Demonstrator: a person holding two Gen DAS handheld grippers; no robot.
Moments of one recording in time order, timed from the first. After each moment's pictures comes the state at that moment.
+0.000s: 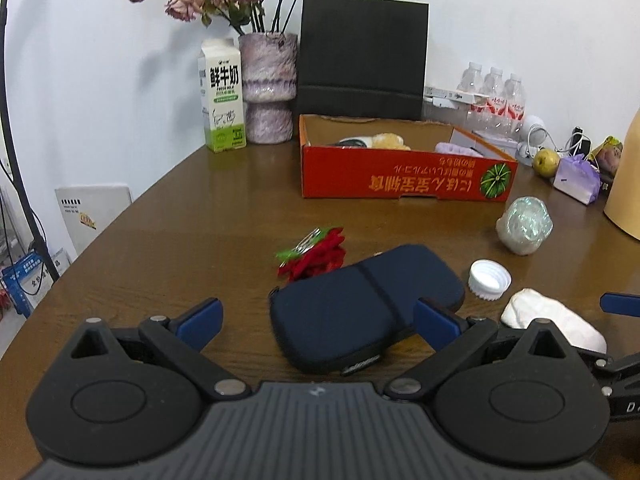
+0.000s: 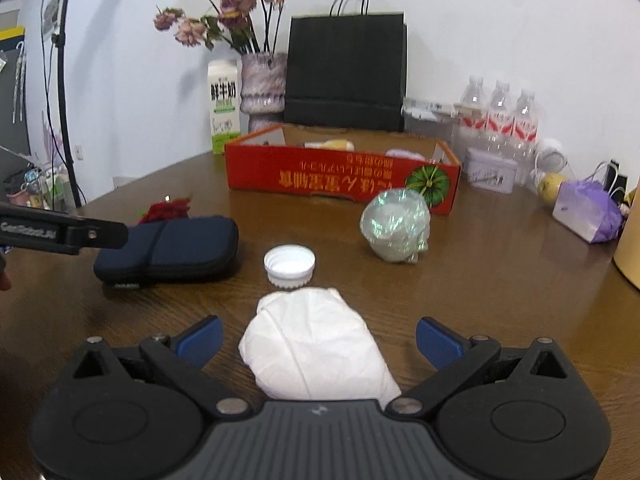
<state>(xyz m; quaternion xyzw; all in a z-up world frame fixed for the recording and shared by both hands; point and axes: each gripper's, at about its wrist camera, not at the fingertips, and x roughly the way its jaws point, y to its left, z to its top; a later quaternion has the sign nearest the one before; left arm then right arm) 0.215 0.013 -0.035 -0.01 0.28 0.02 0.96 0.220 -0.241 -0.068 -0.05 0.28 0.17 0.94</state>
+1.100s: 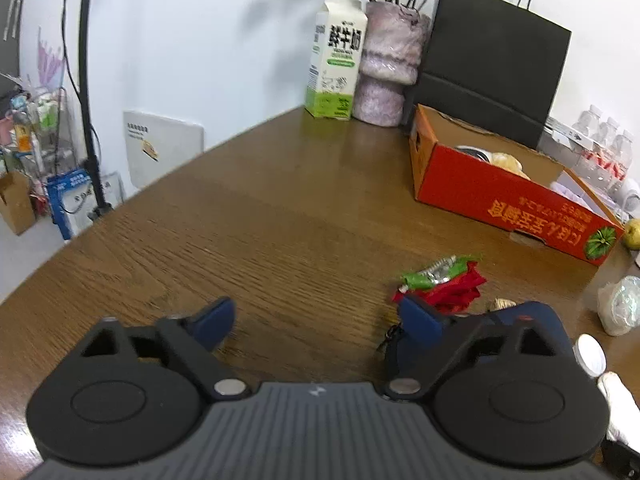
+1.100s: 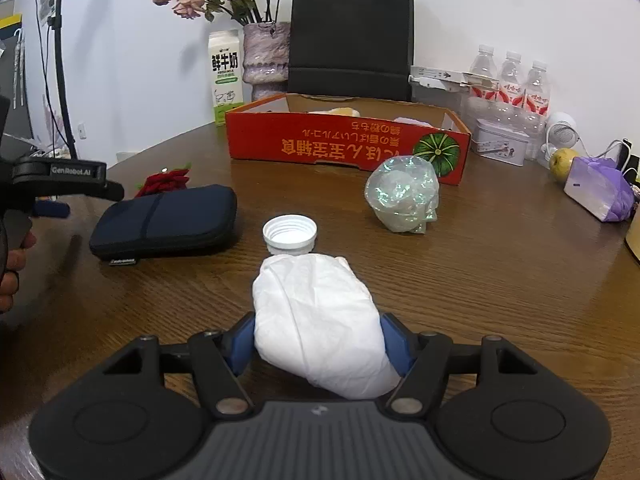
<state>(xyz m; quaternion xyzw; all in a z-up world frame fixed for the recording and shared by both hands) 0.259 0.070 -0.054 -0.13 0.31 0.14 0.93 0.228 -0.243 -0.074 -0.05 0.31 0.17 0.93</state>
